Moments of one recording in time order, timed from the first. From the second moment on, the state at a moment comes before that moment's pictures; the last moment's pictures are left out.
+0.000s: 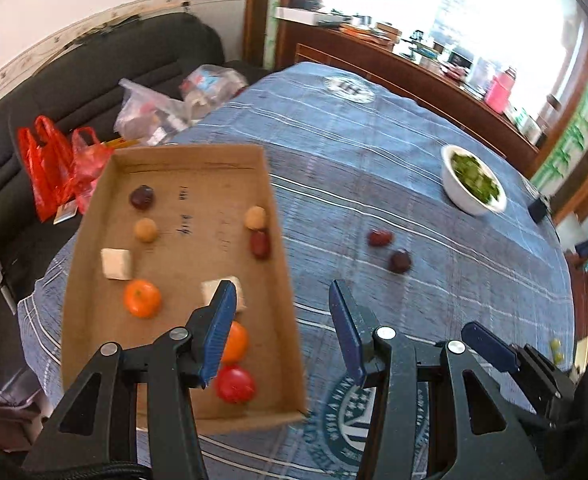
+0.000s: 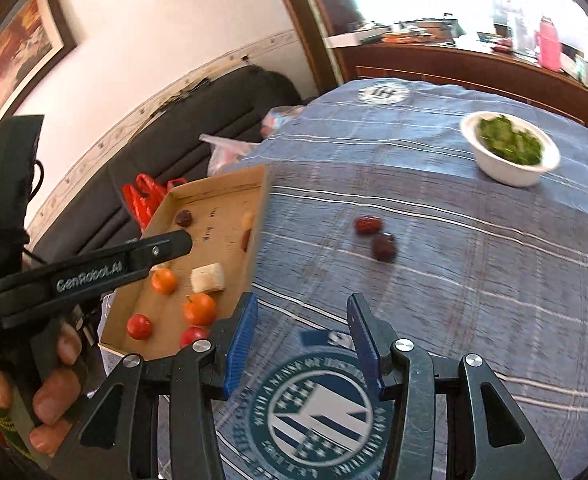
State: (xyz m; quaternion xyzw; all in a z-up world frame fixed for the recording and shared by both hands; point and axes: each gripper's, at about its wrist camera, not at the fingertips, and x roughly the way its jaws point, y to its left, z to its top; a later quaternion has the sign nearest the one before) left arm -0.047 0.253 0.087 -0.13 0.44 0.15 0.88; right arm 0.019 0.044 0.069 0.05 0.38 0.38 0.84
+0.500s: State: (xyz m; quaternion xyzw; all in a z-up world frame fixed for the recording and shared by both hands) left arm -0.047 0.196 0.092 -0.08 0.44 0.13 0.89; right arm 0.012 -0.016 0.060 0.08 0.38 0.34 0.86
